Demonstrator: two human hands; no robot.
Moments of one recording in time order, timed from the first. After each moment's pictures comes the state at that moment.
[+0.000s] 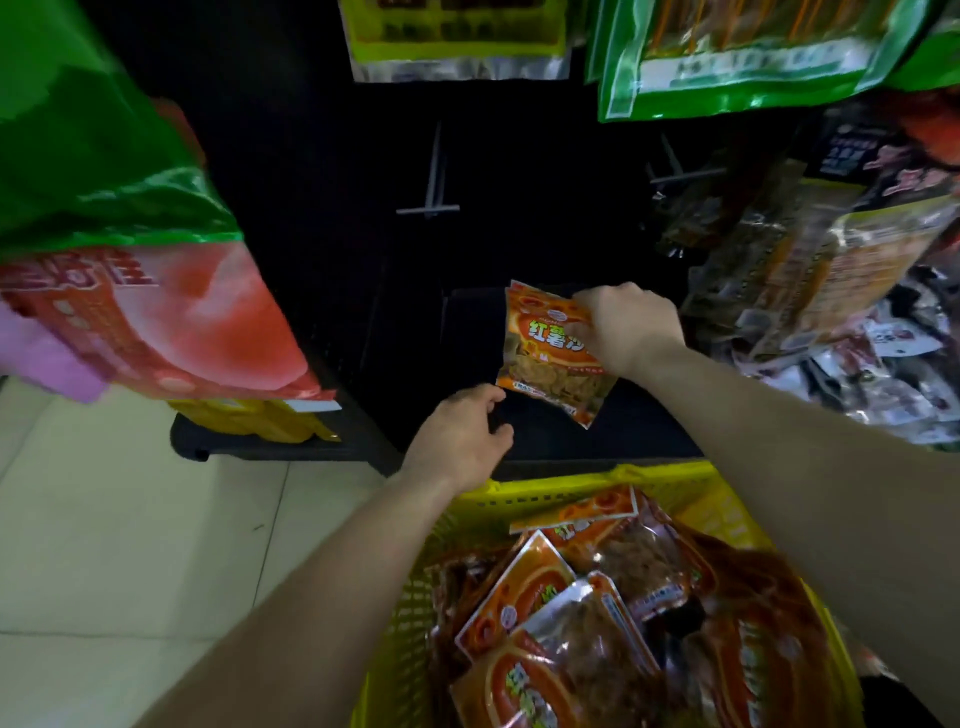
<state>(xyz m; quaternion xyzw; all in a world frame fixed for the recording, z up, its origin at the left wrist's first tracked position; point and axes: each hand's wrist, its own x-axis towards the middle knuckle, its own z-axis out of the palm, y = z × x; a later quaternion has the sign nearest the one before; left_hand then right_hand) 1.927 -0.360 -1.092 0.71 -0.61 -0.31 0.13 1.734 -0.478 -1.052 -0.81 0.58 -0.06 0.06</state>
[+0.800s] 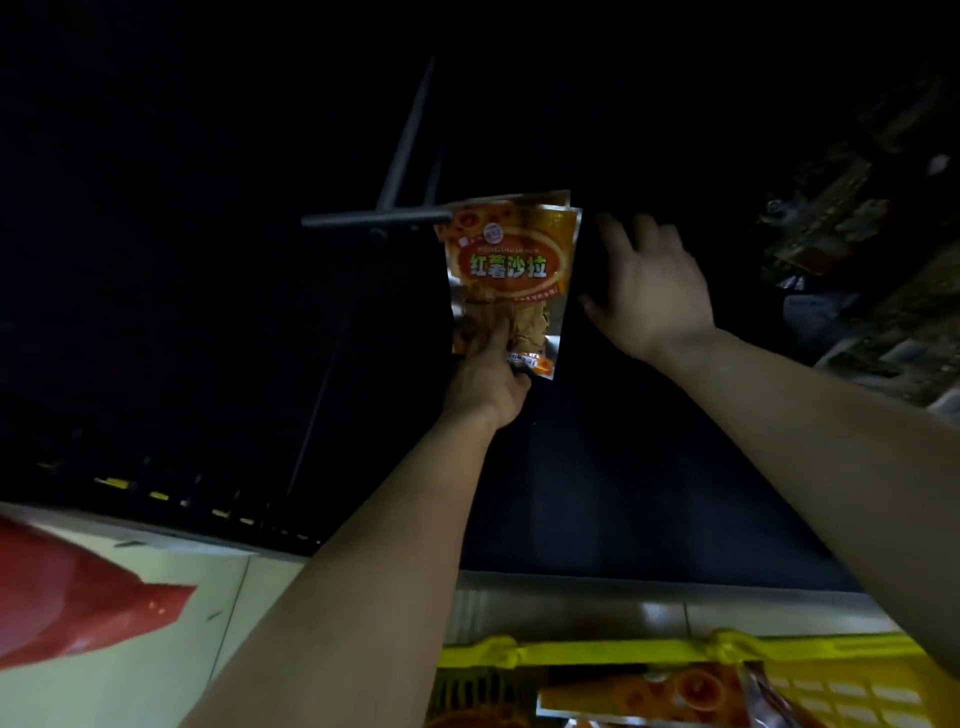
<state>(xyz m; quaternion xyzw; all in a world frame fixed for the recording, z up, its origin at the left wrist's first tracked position) 1.948 -0.555 -1.195 0.76 -0.57 -0.27 0.15 1.775 -0.616 -1.123 -0.80 0.58 -0.16 0.01</state>
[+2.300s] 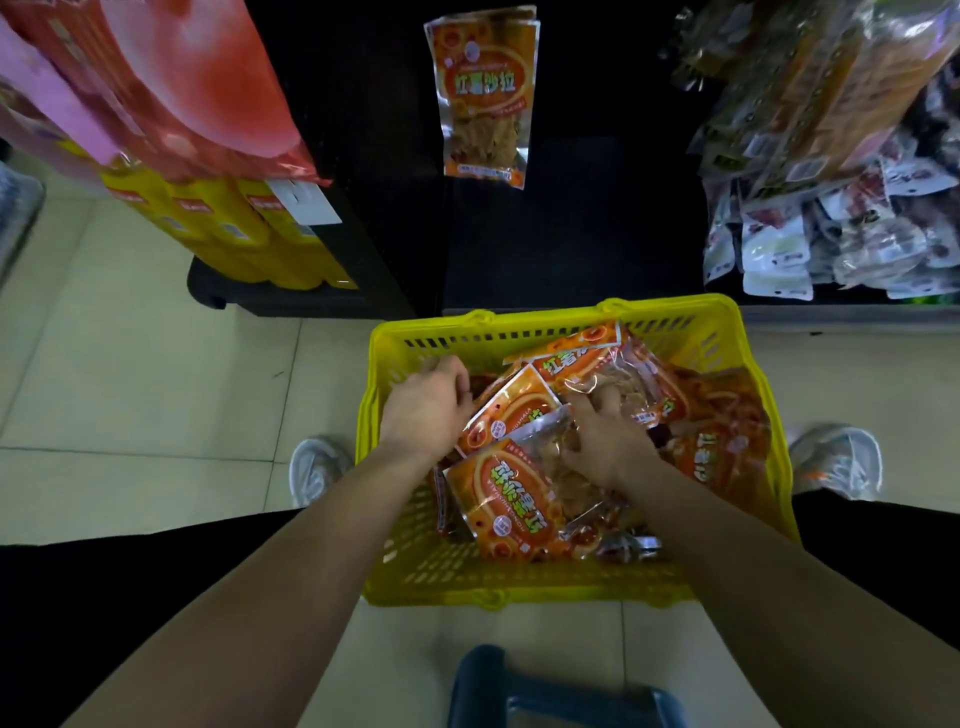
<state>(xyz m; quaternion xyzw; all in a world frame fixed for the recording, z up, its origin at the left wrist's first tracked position) 1.917 -0.201 -1.132 0.77 -0.61 -0.19 0.05 1.687 -0.225 -1.185 -0.73 0.58 0.15 0.34</state>
